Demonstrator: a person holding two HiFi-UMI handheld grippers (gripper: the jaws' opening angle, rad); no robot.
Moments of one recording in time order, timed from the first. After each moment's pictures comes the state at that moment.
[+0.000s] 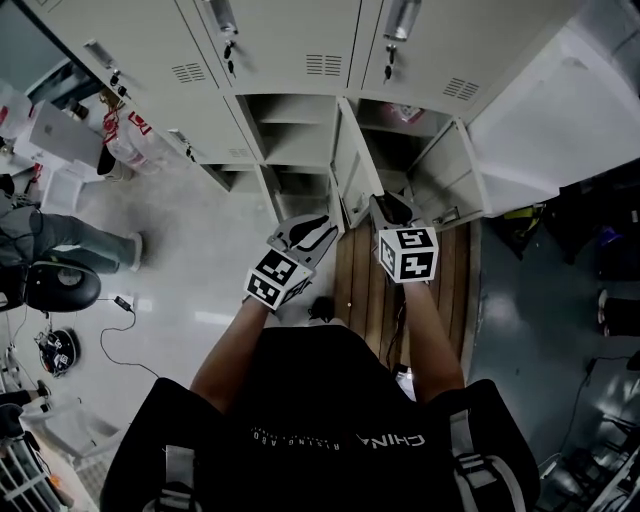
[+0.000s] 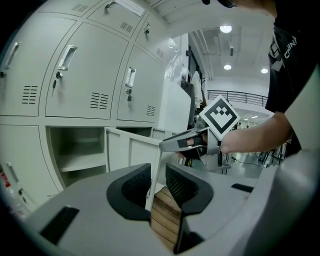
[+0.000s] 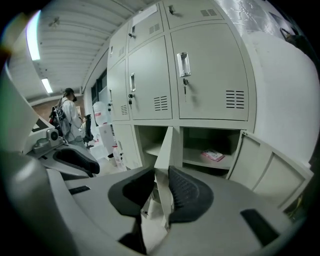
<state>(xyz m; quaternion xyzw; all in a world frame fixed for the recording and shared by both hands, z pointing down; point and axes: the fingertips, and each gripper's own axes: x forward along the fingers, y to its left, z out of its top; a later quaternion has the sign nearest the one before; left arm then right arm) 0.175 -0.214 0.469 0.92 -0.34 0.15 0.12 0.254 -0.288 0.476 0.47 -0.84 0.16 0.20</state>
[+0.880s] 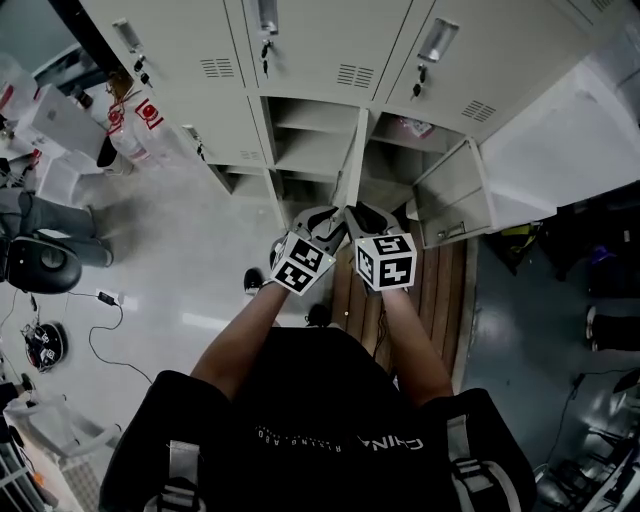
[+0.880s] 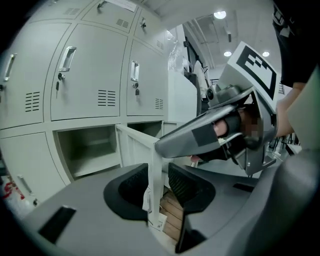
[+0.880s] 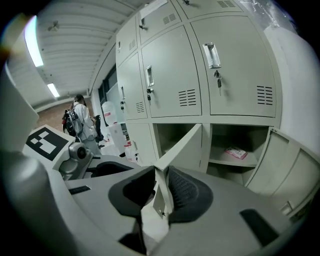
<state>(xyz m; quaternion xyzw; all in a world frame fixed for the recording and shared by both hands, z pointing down) 0.147 -0.246 0.505 0.90 -0.38 0.19 0.09 0.152 -0.266 0.474 0.43 -0.86 0.18 0.21</state>
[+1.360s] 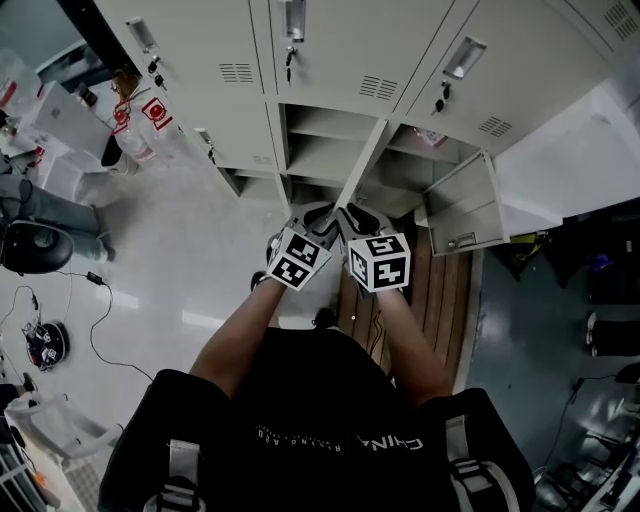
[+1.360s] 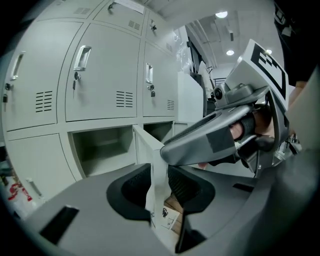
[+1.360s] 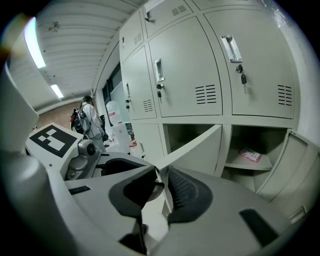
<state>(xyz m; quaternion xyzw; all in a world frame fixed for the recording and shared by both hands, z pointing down) 0.086 -0.279 0.497 0.89 -0.40 0.19 0.09 0.087 -0.282 0.472 0.40 -0.87 0.18 0.21</state>
